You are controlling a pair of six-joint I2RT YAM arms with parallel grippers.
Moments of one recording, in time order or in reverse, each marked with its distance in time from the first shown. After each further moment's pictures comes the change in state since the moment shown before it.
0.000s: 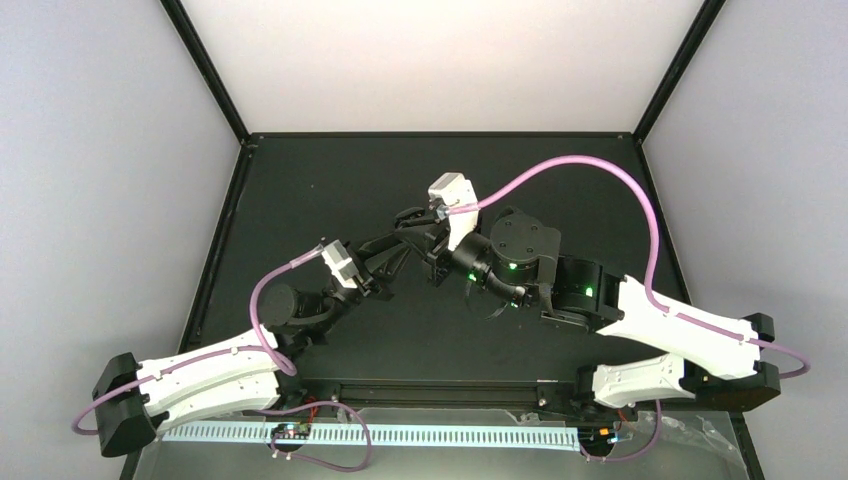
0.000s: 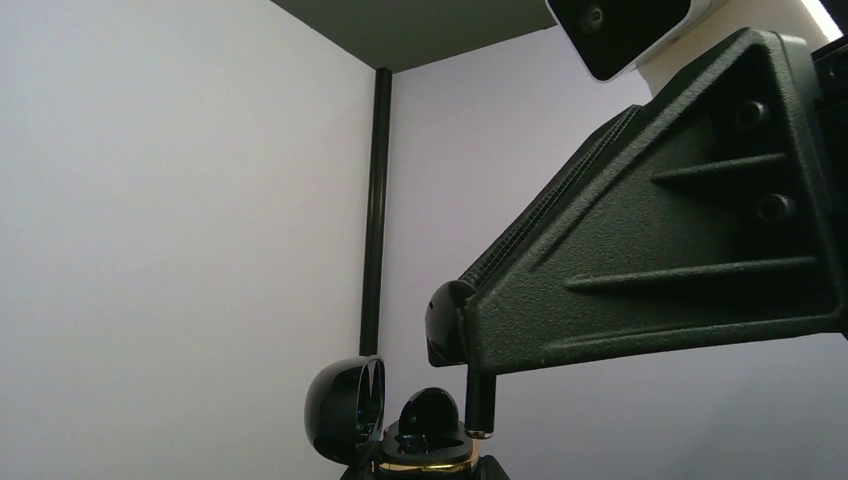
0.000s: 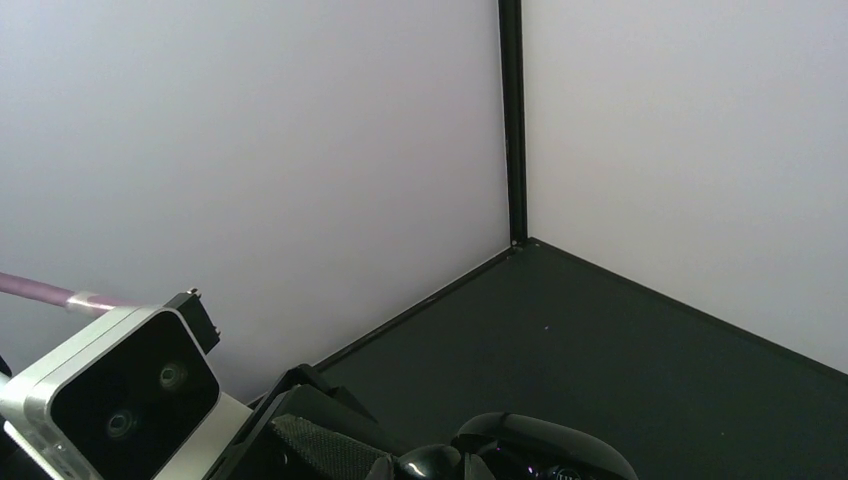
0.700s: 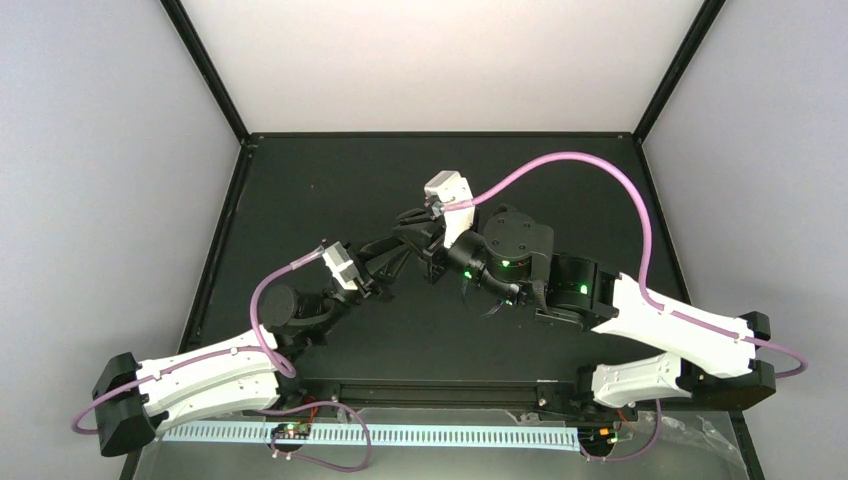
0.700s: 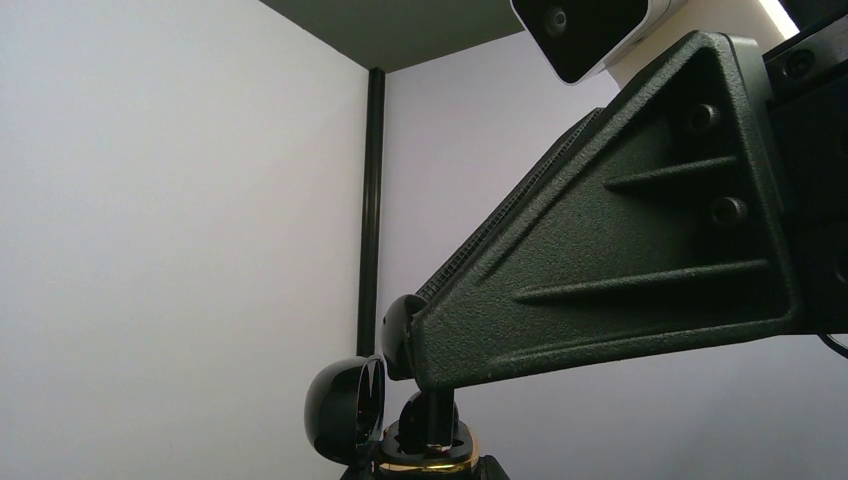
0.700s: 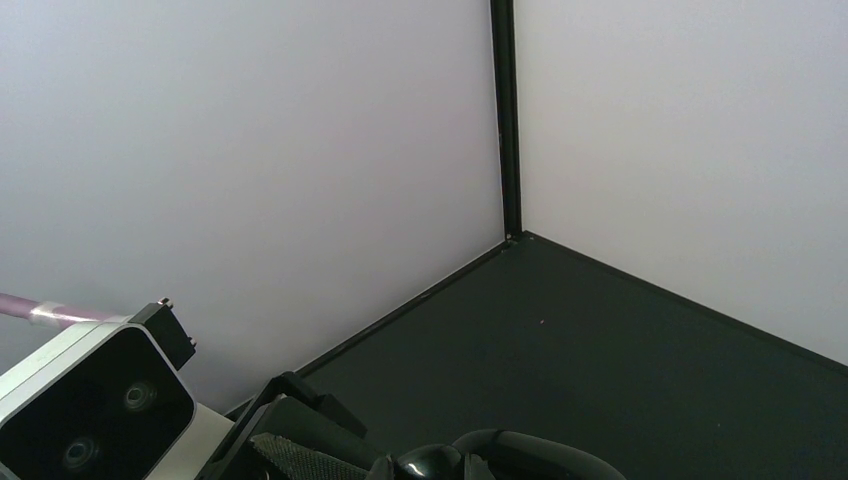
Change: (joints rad) left arm -0.008 -0.005 0.000 -0.002 0.008 0.016; right arm -0.008 0.023 0.017 -0.013 0.010 0.012
